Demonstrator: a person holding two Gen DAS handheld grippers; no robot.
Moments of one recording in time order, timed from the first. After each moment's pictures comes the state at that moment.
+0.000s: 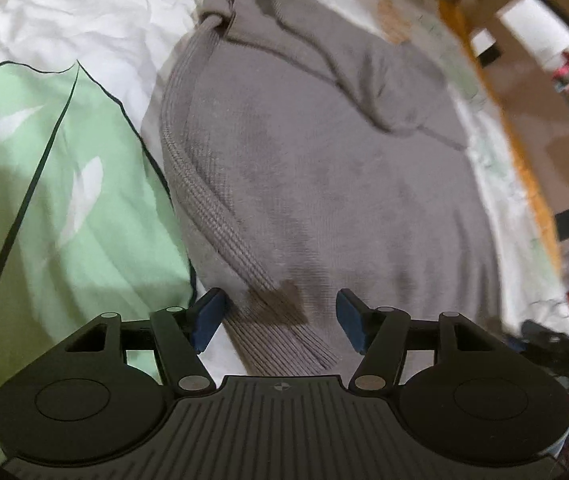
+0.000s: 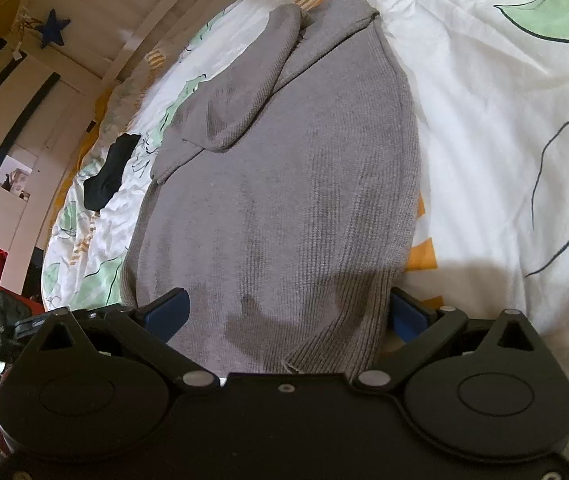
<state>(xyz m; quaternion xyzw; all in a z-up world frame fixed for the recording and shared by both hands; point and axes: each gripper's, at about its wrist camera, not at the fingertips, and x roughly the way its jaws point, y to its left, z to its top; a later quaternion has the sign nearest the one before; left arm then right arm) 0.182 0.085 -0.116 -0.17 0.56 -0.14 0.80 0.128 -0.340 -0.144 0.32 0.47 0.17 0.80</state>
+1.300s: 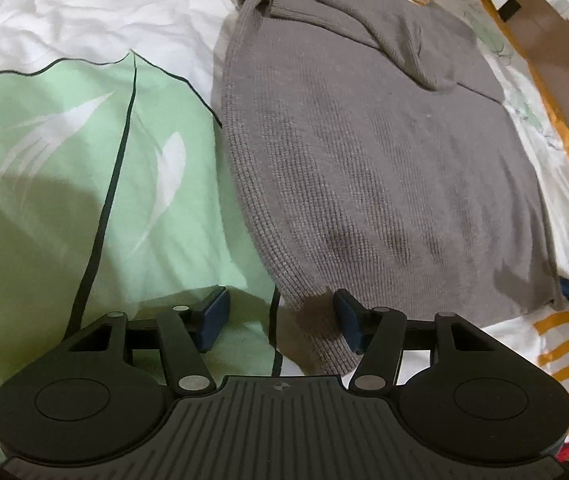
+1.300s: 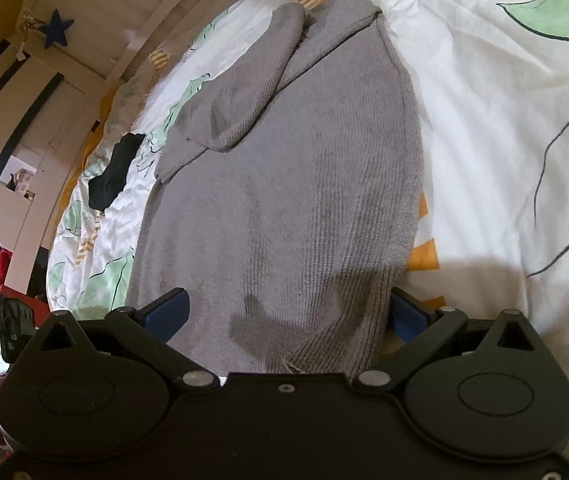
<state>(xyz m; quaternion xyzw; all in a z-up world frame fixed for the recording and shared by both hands) 0.160 0.105 -0.119 -0.09 0.59 -0.12 0.80 0.130 -0.342 -0.144 0.33 0.48 0.18 0.80</state>
